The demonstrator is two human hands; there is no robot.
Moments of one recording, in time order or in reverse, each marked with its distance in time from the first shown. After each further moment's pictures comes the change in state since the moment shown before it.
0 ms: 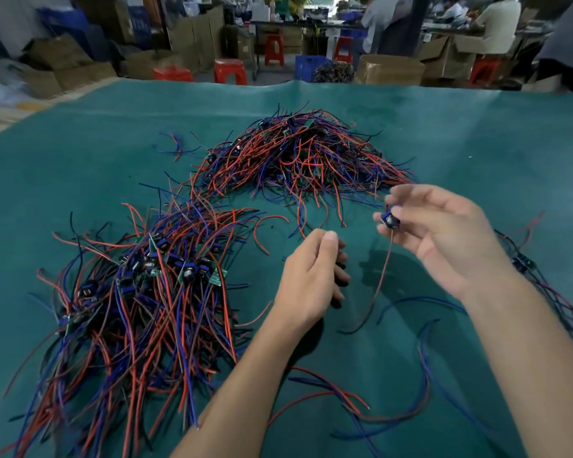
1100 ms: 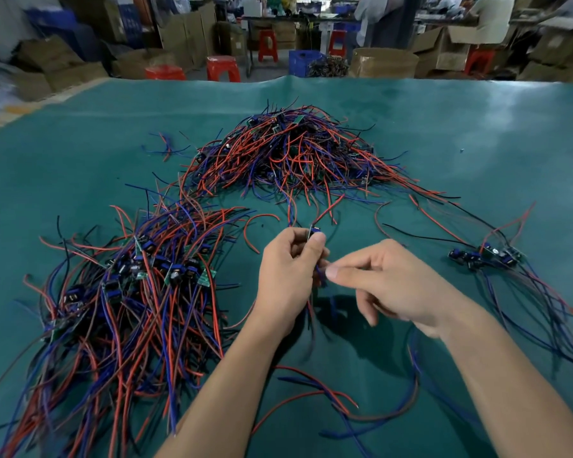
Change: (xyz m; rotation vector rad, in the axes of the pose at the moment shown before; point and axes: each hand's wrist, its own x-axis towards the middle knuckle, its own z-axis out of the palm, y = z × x) left_hand 0.002 0.004 -0.006 -0.086 0.120 -0.004; right_hand -0.036 0.026 0.008 -0.657 -0.471 0.129
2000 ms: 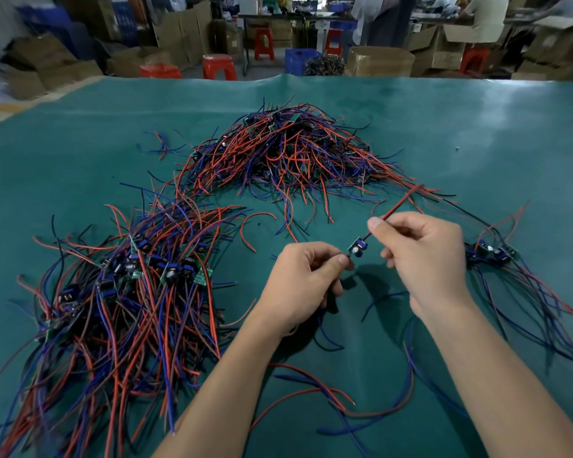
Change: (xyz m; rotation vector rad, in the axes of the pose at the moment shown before) left_hand -0.006 0.001 0.000 0.272 -0.309 -0.003; right_hand 0.018 0.018 -0.011 0.164 0.852 -0.150
